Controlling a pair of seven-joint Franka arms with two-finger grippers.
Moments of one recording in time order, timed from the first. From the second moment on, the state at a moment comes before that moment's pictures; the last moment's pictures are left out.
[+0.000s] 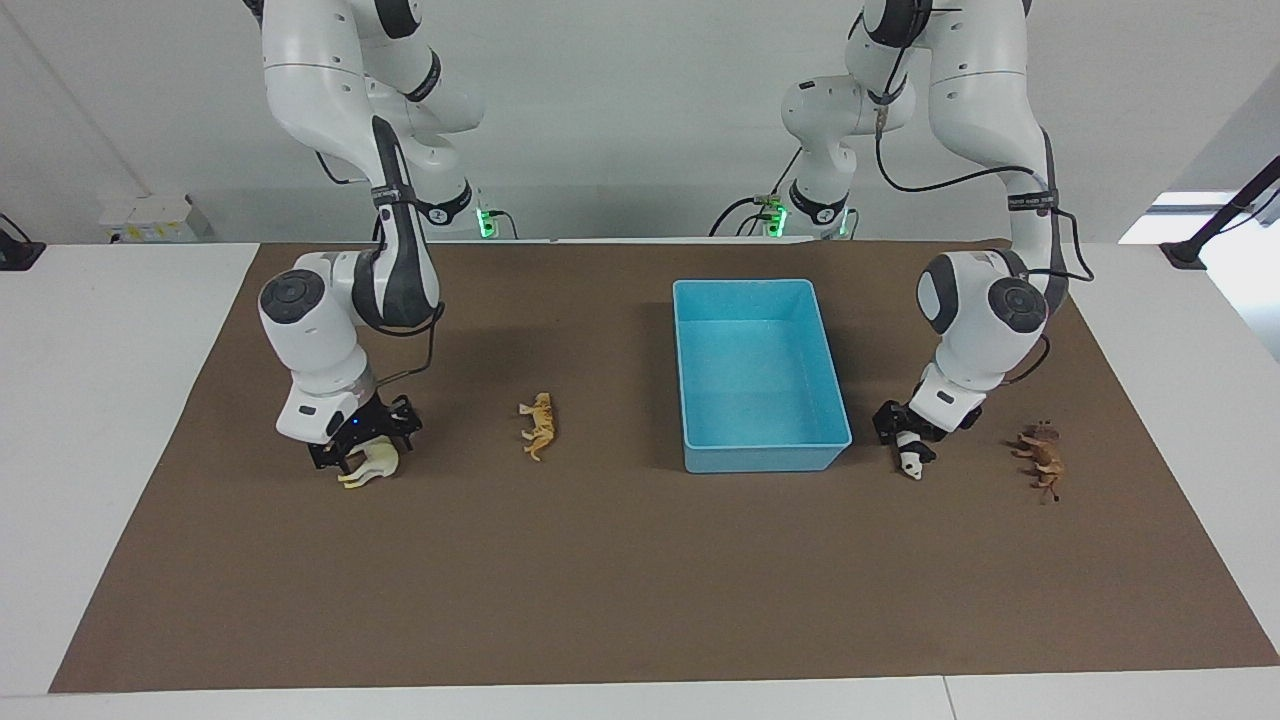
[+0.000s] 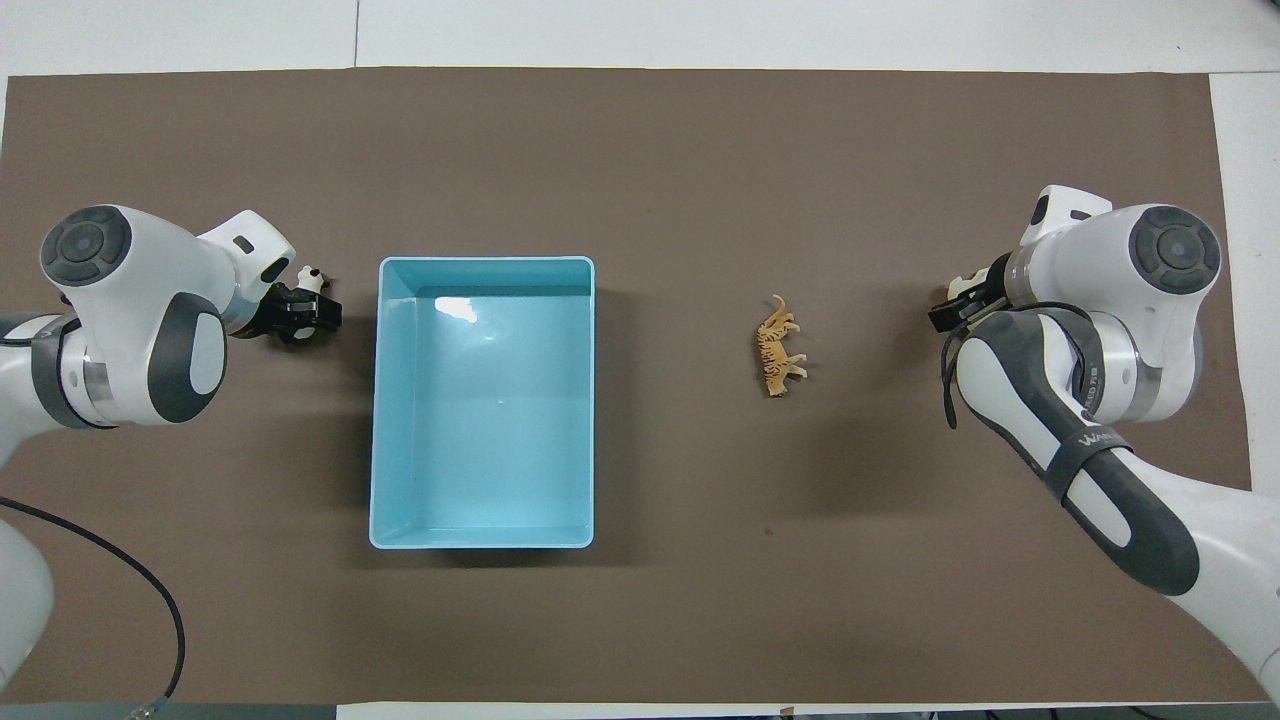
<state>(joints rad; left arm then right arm) 0.04 0.33 -0.09 -2.01 0.04 2.35 -0.03 0.01 0.32 -0.02 -2.04 -0.02 2.48 -0.46</state>
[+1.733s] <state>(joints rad) -0.35 0.20 -0.13 -1.84 0.03 1.90 -0.76 0.08 0.28 -0.01 -1.91 0.01 2.32 -0.20</state>
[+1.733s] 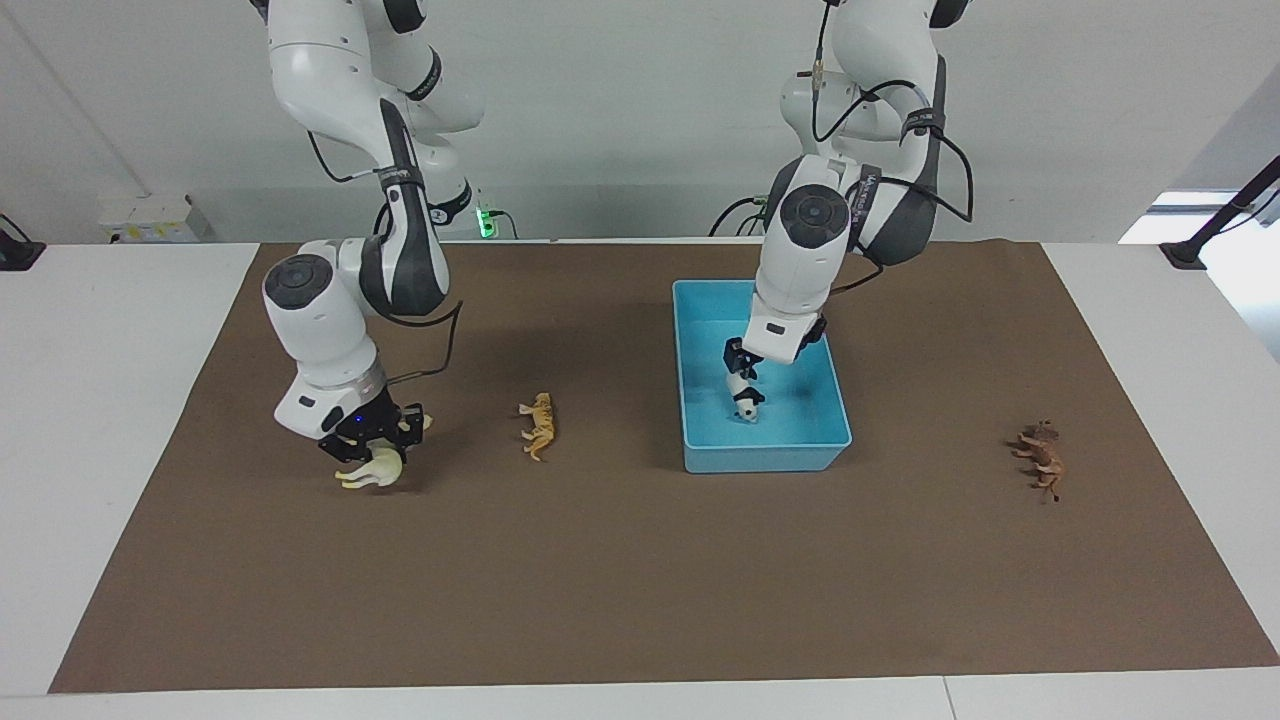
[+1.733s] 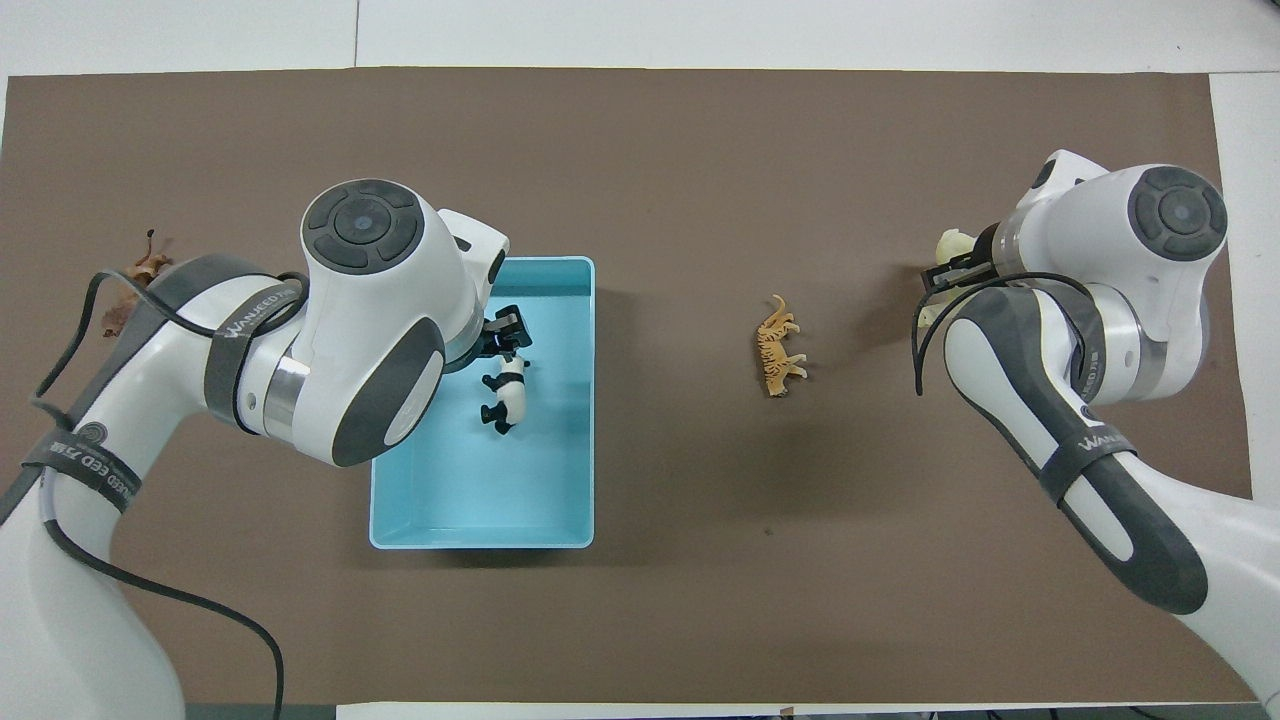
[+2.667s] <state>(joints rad) 0.17 0.18 -0.09 -1.84 0.08 2.05 0.00 0.77 0.28 0.01 -1.74 0.30 2.40 0.77</state>
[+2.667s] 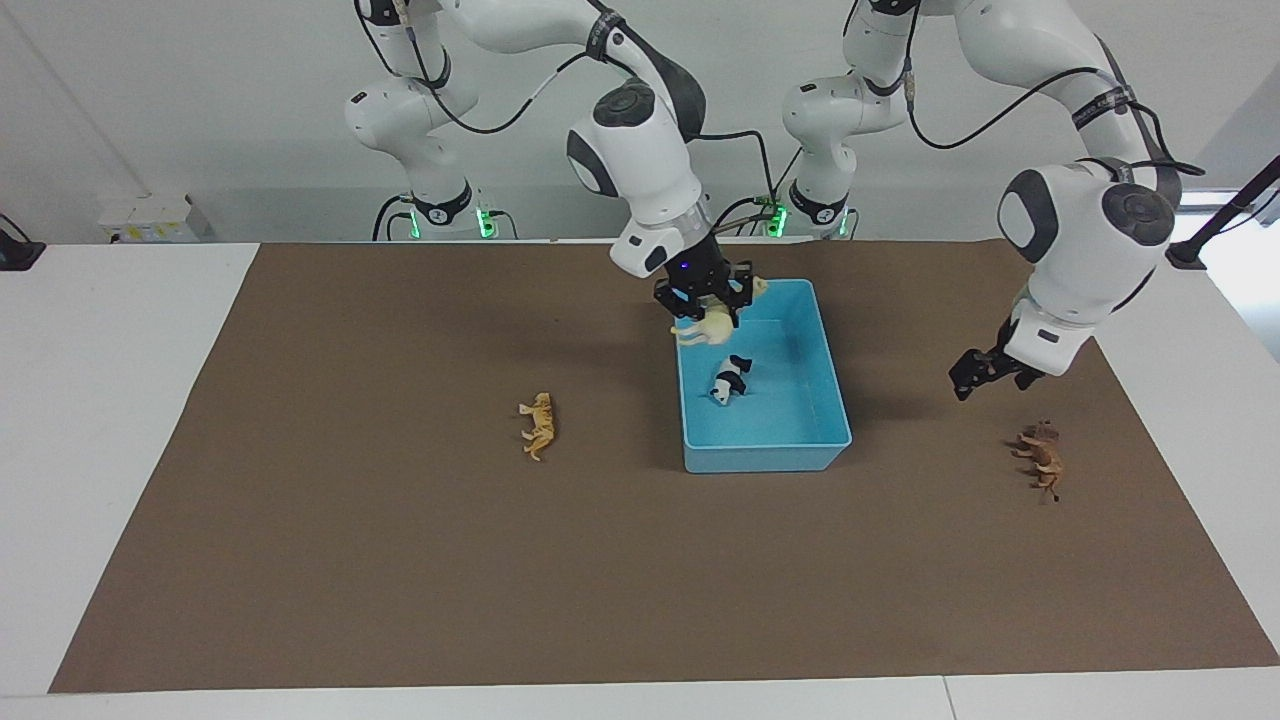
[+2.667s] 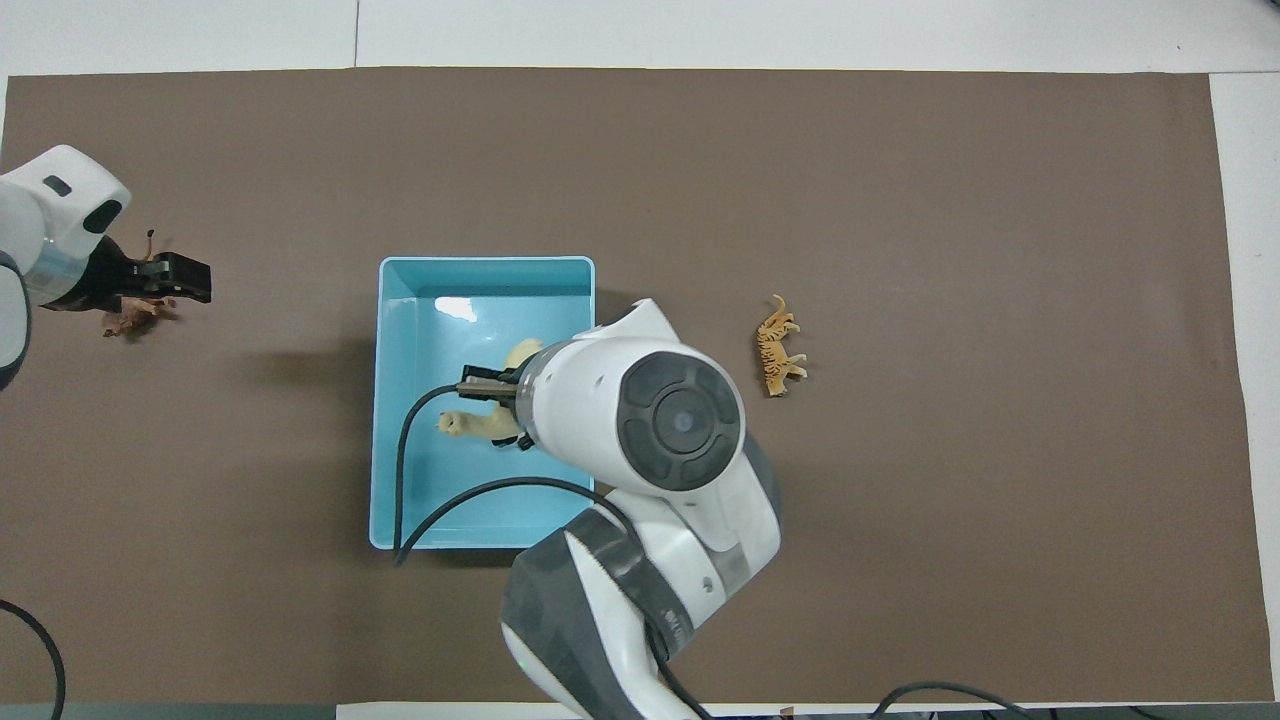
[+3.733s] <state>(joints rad) 0.29 0.38 -0.09 -1.84 0.14 2.37 0.17 0.60 0.39 -0.03 -1.56 0.01 2.11 0.76</state>
